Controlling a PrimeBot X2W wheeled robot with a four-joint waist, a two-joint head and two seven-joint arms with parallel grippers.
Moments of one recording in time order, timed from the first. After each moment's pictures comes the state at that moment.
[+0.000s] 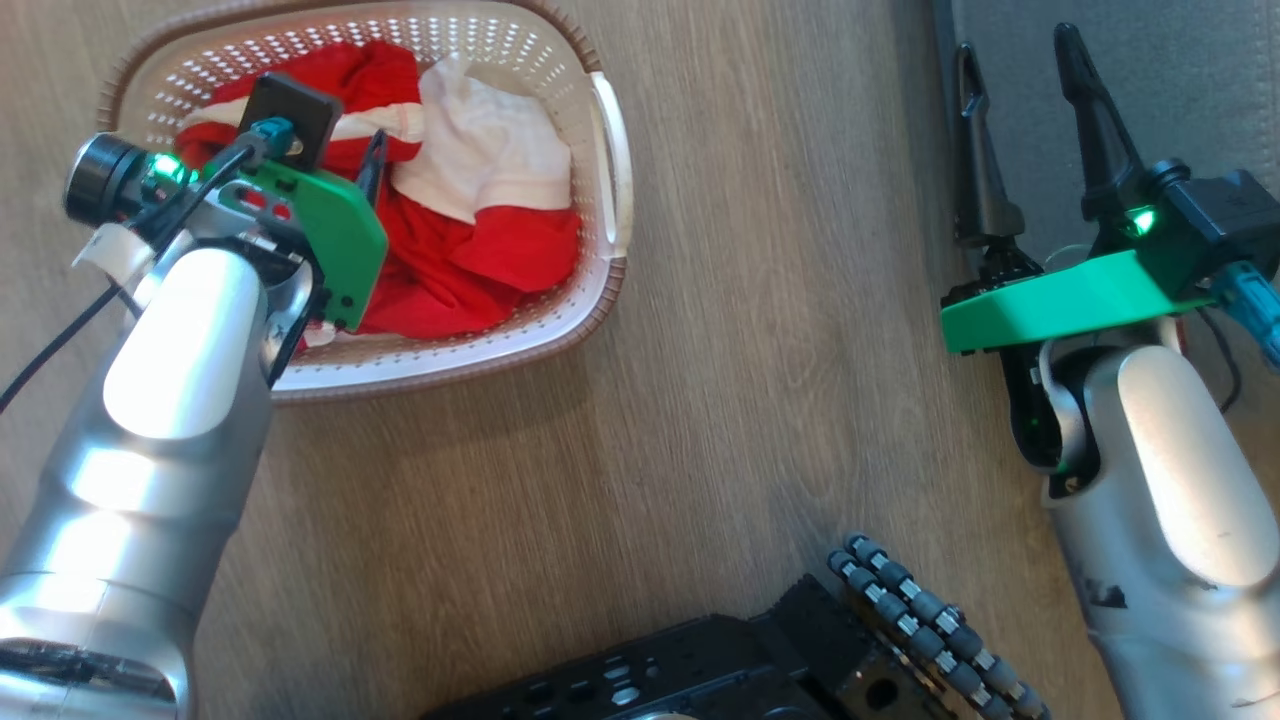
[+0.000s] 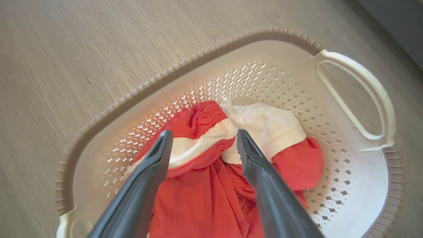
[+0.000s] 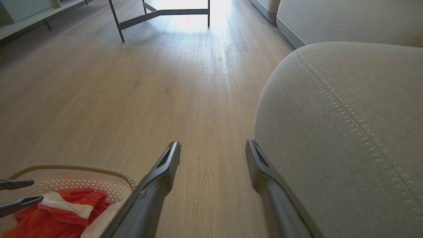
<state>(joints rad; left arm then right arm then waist) -0.85 0.23 -0.44 0.77 -0.10 -0.12 0.06 -0.50 -0.12 0.20 0.10 0.28 0.12 -0.26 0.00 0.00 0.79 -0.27</state>
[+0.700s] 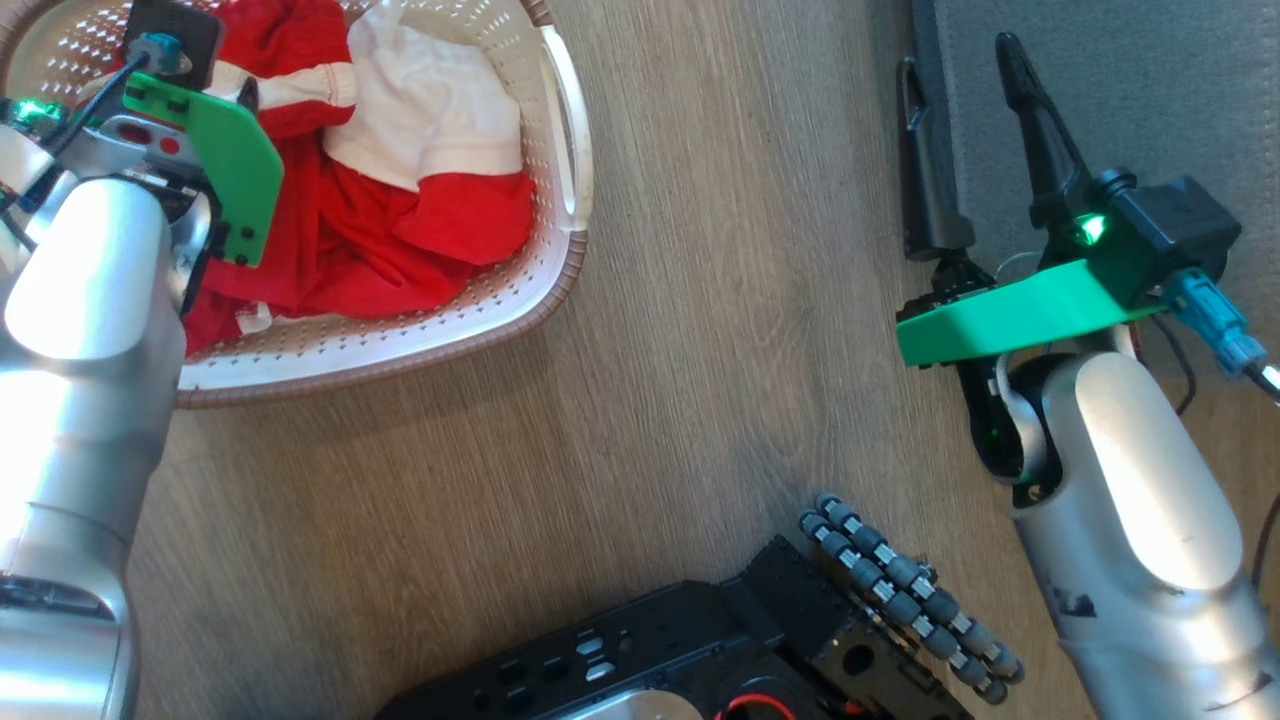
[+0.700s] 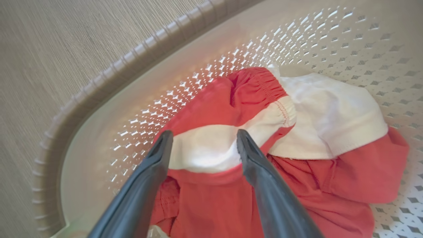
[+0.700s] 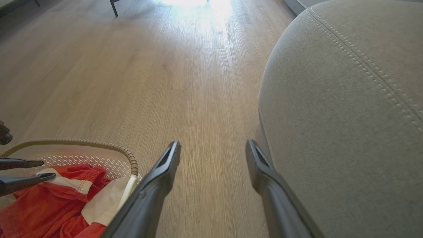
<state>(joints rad) -1.01 0.28 -0.44 0.99 -0.09 -0.07 0.08 -0.51 -0.10 0.25 0.09 0.29 0.12 -0.26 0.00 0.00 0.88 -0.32</state>
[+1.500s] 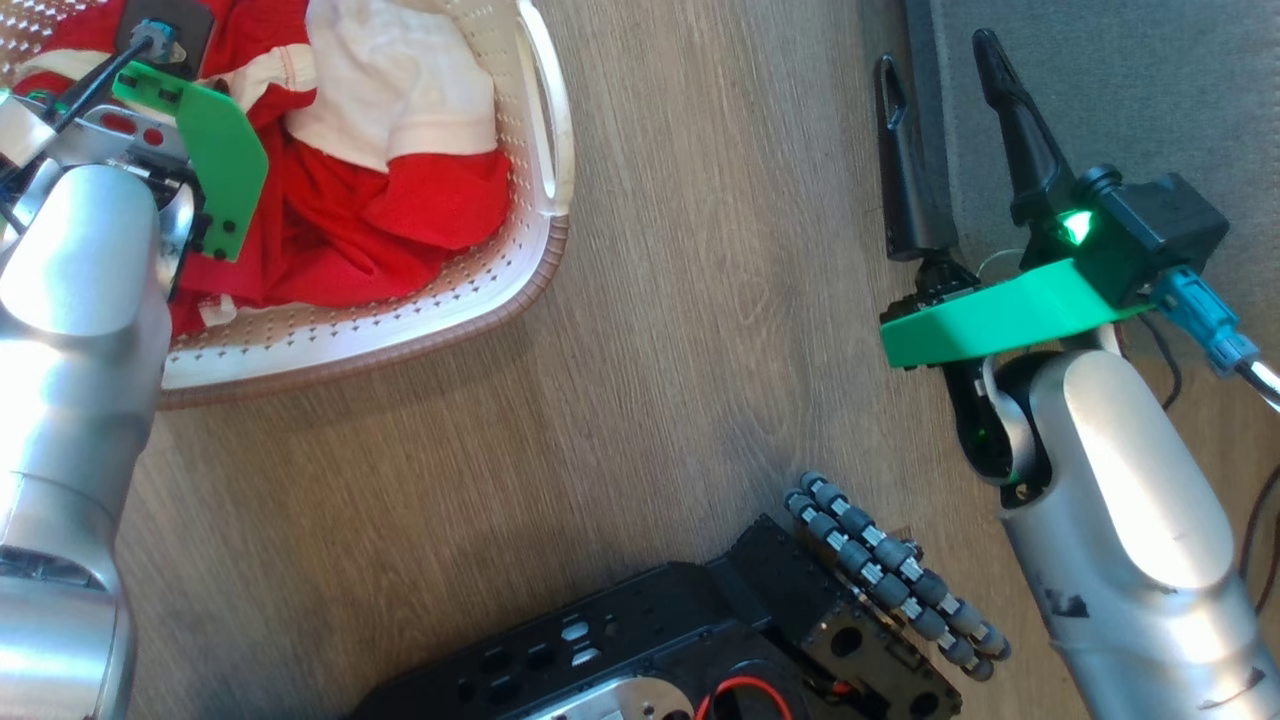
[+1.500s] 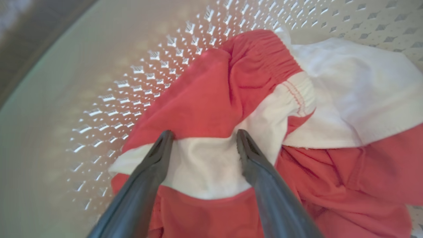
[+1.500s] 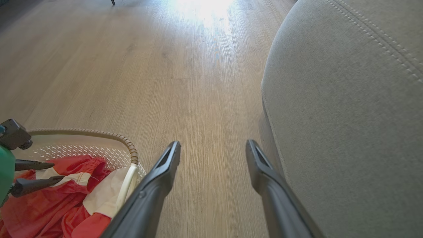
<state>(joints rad) -1.09 0.27 -0.51 1.12 -0.06 -0.04 0.08 -0.51 -0.09 0.28 0.09 0.32 0.12 -0.26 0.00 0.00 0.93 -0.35</state>
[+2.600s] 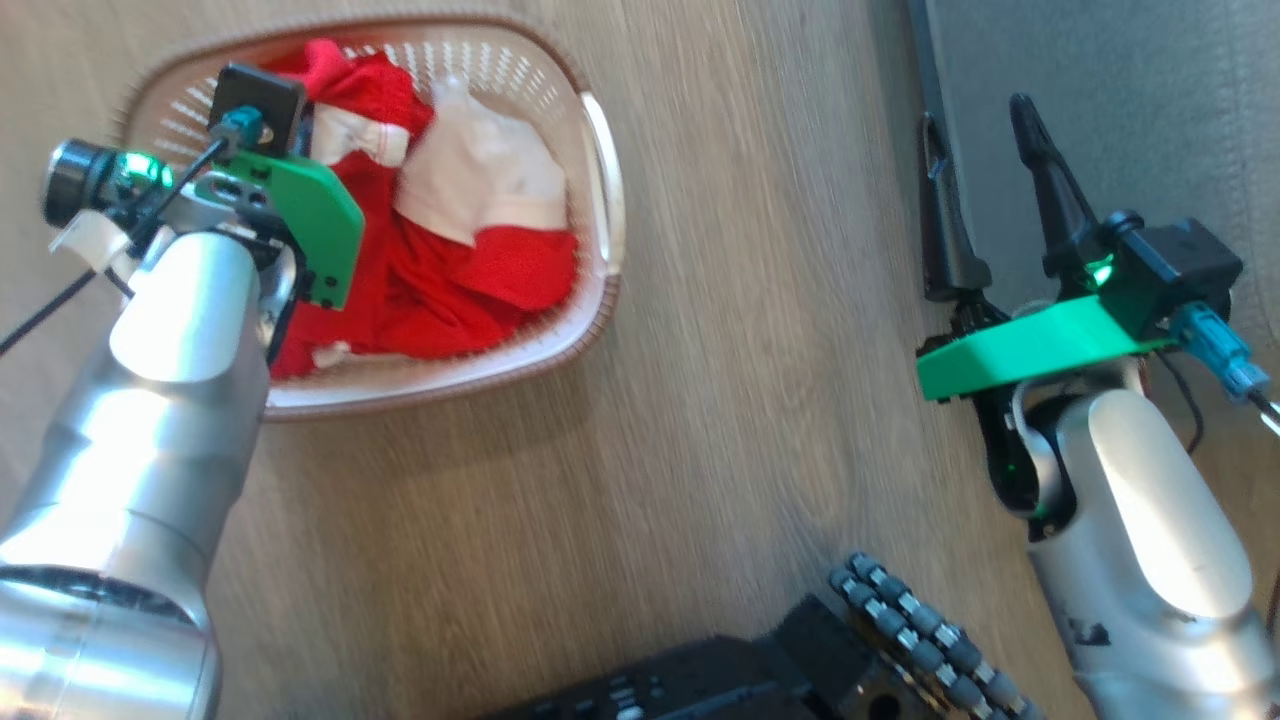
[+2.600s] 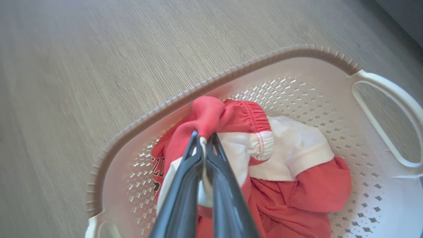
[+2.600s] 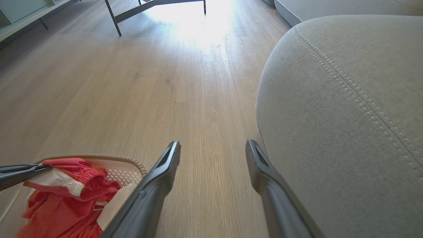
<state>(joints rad) -1.03 0.17 -0.52 1.17 -0.16 -0.05 -0.17 -0.45 -0.11 0.22 0.12 0.33 0.12 -0.26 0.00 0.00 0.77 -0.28</state>
